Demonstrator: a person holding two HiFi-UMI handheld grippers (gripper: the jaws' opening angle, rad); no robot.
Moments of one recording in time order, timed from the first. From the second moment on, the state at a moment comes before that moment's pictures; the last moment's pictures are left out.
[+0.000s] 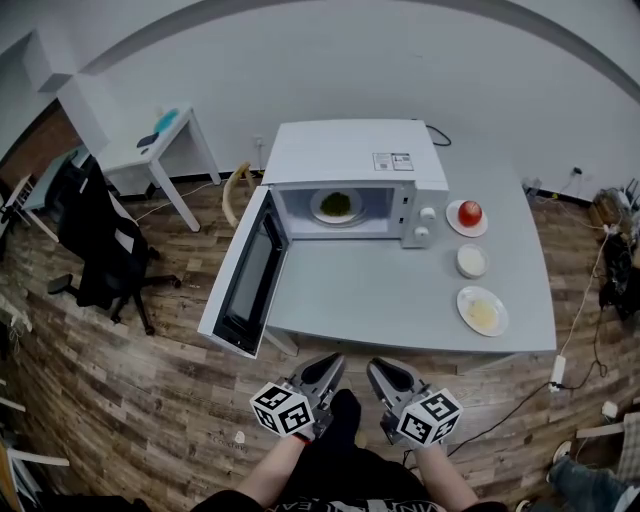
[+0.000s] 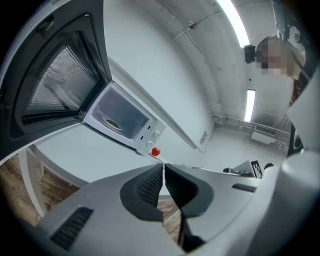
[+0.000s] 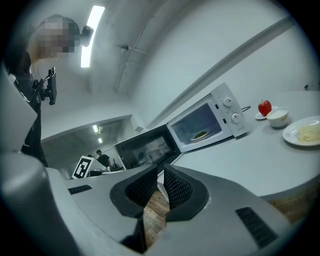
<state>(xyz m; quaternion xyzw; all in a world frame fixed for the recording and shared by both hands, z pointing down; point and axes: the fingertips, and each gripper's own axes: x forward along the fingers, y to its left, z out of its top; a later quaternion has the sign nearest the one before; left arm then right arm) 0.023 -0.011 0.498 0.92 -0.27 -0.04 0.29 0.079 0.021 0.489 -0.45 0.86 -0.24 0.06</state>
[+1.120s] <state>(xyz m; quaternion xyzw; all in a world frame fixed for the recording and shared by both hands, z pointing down) 0.071 -0.172 0.486 0.92 -0.26 -0.08 0.28 0.091 -0.141 0.485 -0.43 0.88 -0.20 -0.01</state>
